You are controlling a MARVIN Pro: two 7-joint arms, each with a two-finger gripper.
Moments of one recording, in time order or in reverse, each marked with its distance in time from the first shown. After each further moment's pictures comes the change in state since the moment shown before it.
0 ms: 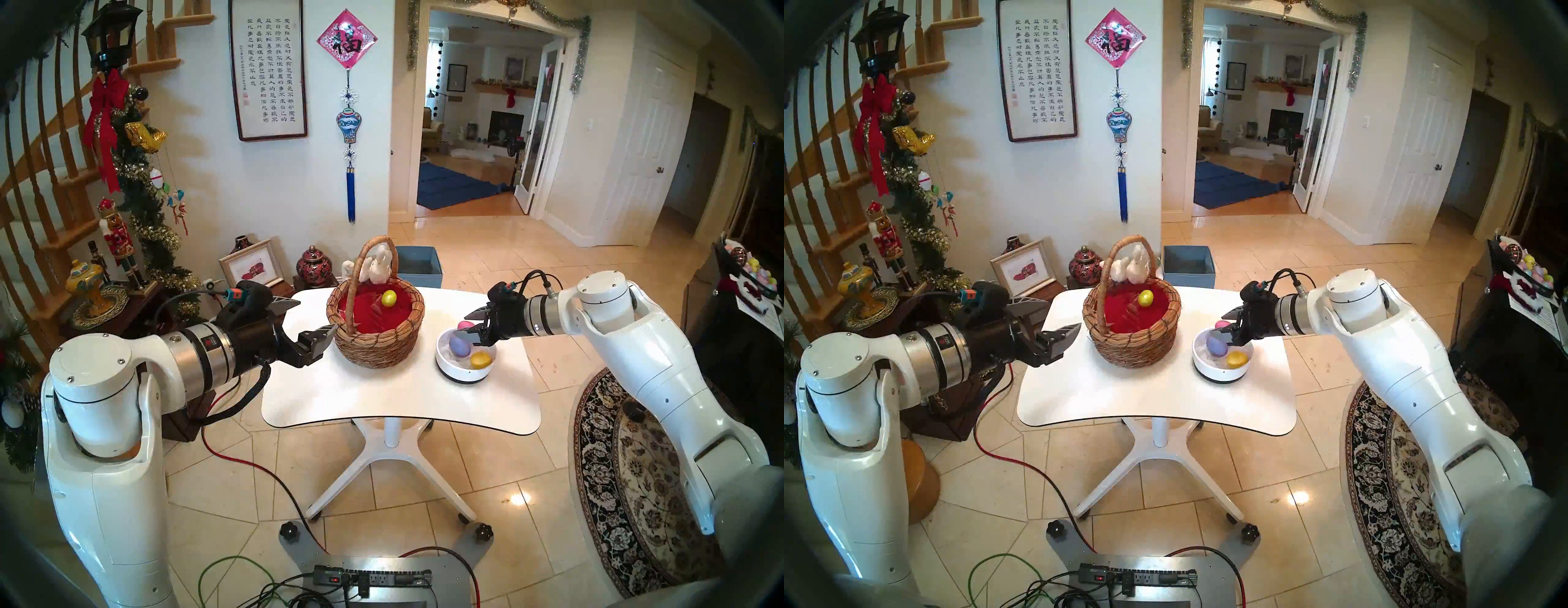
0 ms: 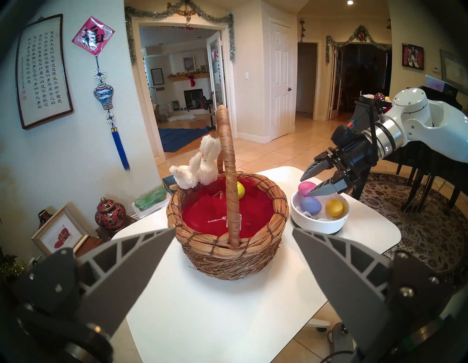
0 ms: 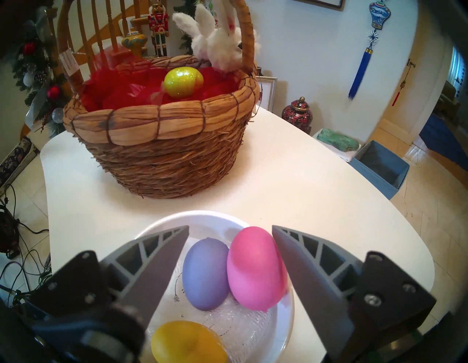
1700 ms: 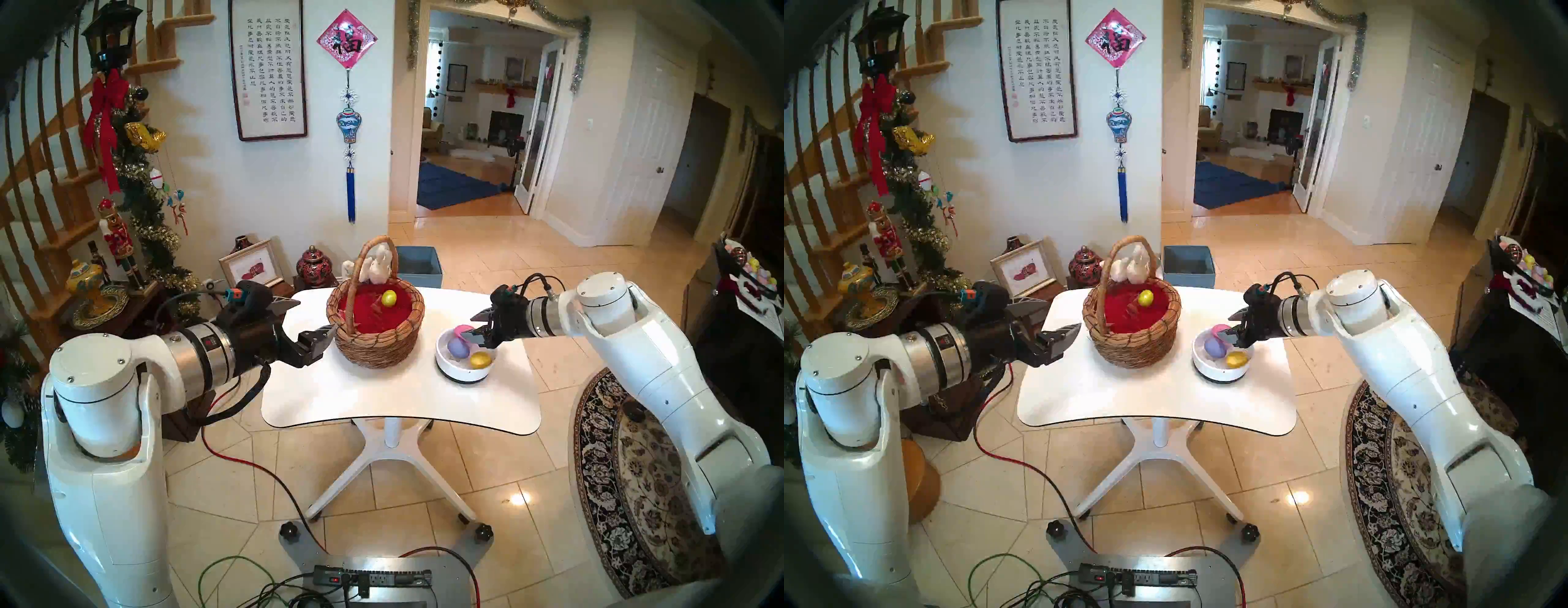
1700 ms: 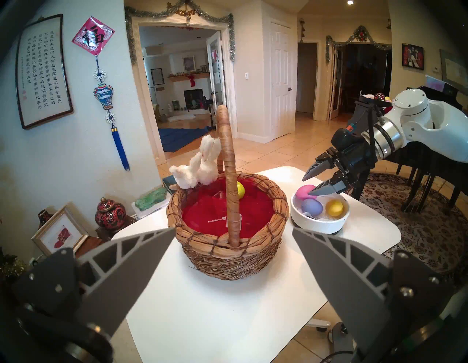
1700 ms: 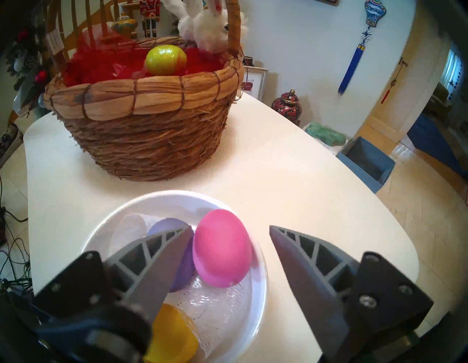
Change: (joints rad) left arm 0.000 0.000 0.000 0.000 0.000 0.000 0.000; right arm -0.002 0.014 -0.010 -0.004 -0.053 -0.018 -0.036
